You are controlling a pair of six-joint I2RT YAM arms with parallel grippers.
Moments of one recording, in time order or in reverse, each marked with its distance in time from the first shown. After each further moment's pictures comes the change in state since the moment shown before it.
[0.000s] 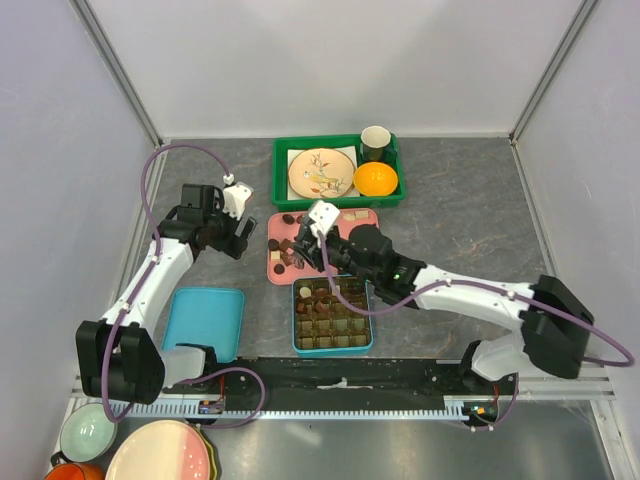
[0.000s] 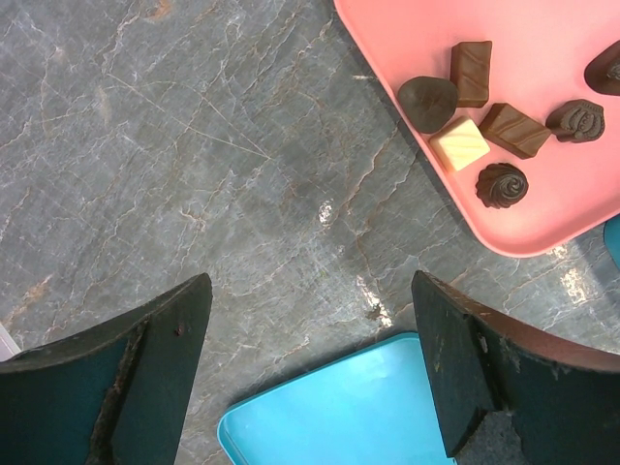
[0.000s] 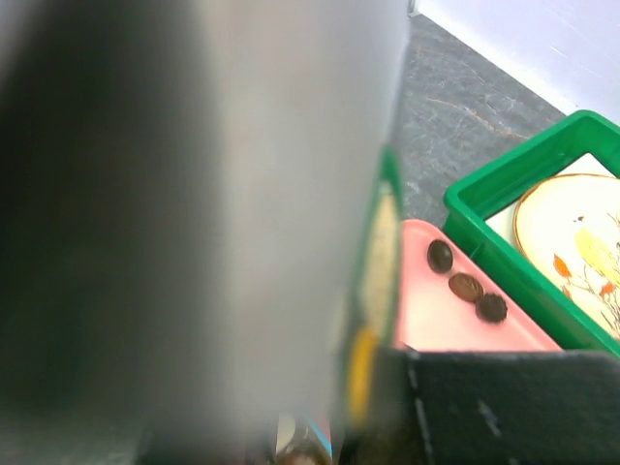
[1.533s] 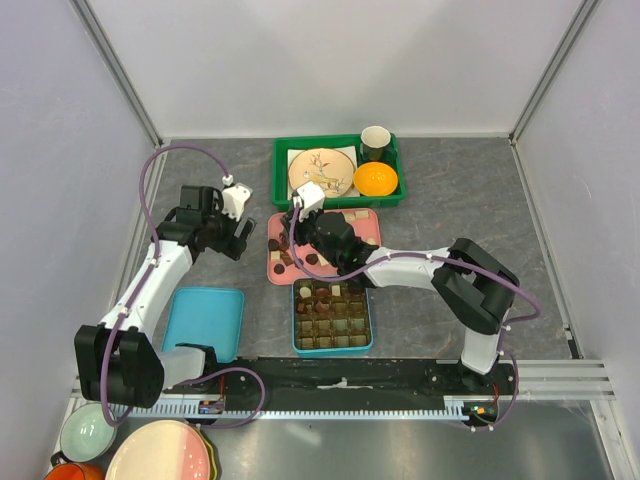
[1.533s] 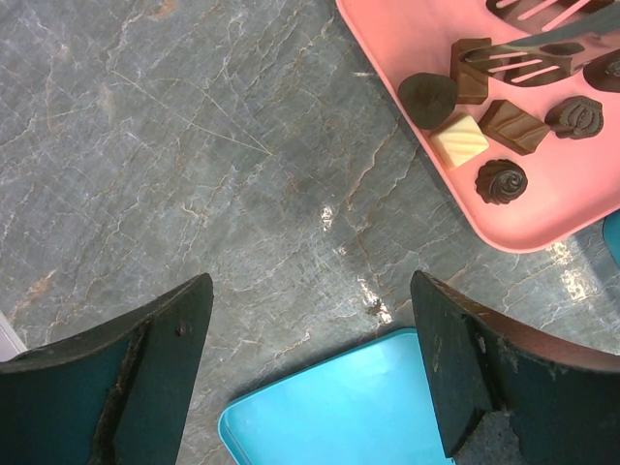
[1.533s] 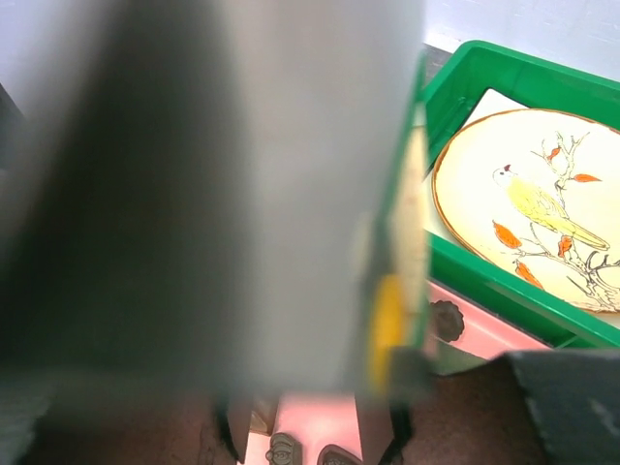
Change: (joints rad) left arm 0.000 -0.020 -0.004 -0.007 -0.005 0.000; right arm -0.073 0.458 0.190 0.257 0.271 0.103
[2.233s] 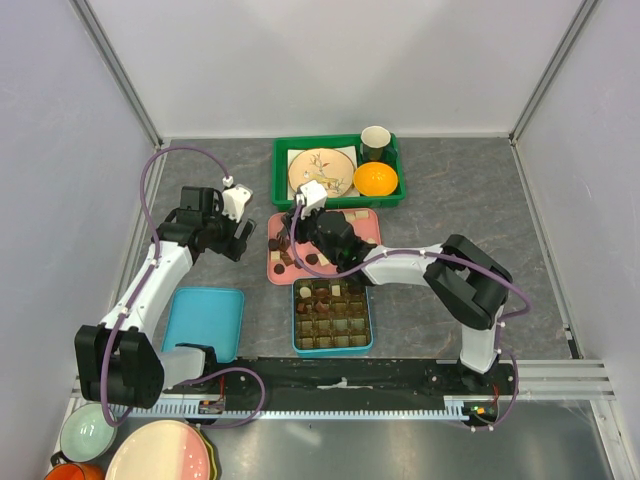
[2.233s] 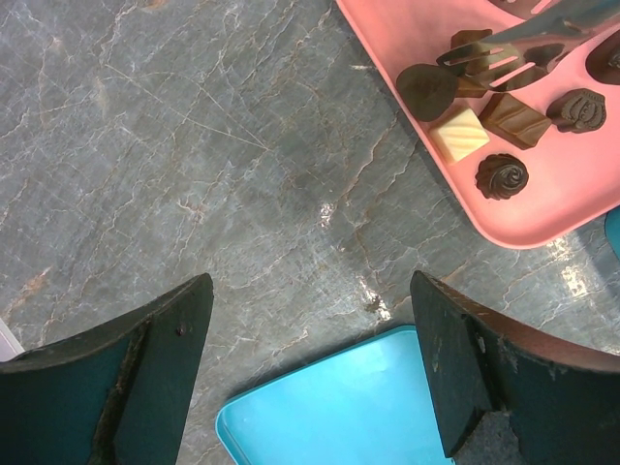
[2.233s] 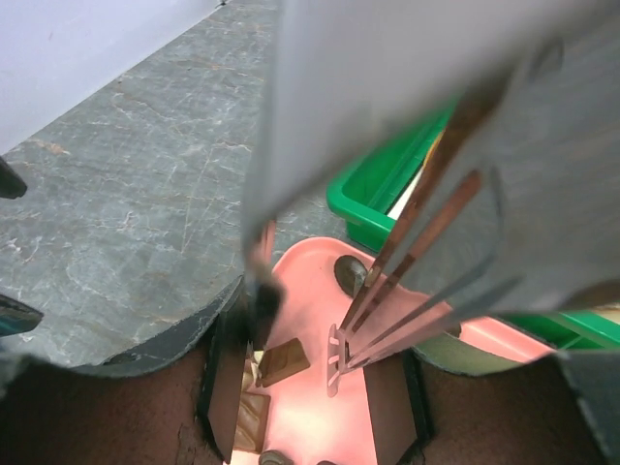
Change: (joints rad) left arm 0.000 -0.002 -0.012 0.000 -0.001 0.002; right arm -0.018 0.047 0.004 0.048 -0.002 0.027
